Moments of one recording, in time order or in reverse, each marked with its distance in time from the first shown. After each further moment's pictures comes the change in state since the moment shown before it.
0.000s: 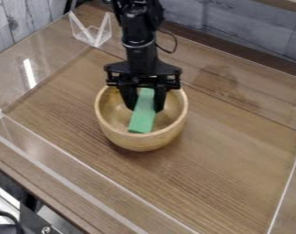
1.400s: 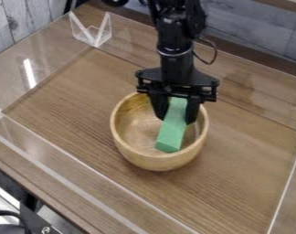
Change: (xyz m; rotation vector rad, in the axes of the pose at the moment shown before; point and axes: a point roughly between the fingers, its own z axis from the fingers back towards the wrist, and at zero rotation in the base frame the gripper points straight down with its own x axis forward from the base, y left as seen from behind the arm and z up) arm -0.021 -0.046 0.008 -0.021 -0.013 -0.112
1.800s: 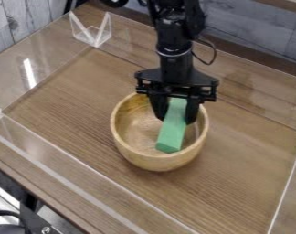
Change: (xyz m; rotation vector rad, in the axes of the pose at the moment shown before) arm 0.001 -0.001 0.000 -0.004 -0.005 0.017
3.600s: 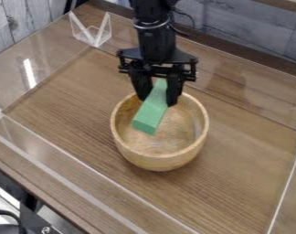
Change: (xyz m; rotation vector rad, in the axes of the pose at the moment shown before) arm 0.007 0.027 0.023 -0.036 0.047 -0.101
